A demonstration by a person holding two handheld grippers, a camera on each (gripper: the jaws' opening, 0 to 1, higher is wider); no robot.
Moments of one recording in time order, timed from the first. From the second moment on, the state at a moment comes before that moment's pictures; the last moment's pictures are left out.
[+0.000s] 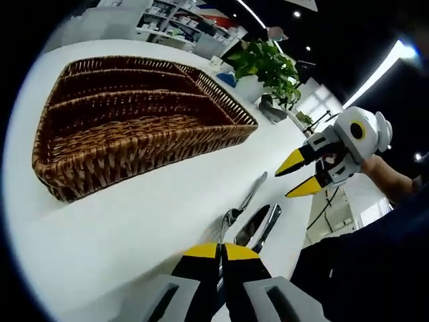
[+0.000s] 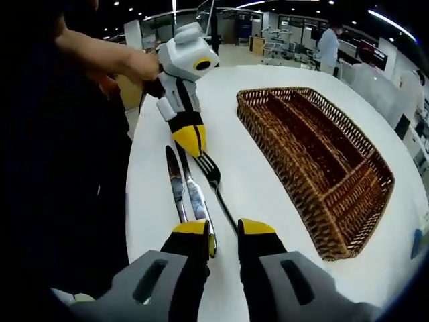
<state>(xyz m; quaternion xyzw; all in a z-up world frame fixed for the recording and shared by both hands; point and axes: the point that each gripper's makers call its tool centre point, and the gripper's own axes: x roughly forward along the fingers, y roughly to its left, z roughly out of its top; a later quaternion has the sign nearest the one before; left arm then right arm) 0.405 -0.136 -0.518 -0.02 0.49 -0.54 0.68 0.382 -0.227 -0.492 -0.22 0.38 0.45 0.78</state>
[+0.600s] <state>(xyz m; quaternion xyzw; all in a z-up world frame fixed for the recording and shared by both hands) 0.406 -0.139 -0.499 0.02 0.45 -0.55 0.70 0.392 -0.207 -0.513 -0.30 0.37 0.52 0.71</state>
